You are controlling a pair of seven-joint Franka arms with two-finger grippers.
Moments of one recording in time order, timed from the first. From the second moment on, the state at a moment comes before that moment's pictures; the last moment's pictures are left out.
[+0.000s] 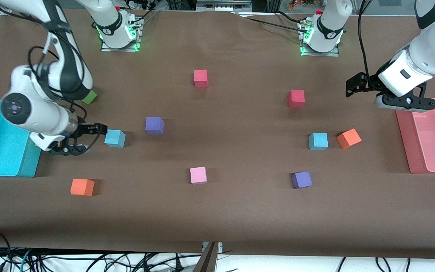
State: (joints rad) left arm -0.20 0.02 0.06 -1.66 -0.07 1.58 -0.06; right arm 0.12 0.34 -0.01 -1.87 -0.02 2.10 0.07
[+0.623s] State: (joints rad) left arm -0.20 0.02 0.06 -1.66 -0.07 1.58 -0.06; right arm 0.12 0.40 0.00 -2.10 -0.01 2.43 0.15
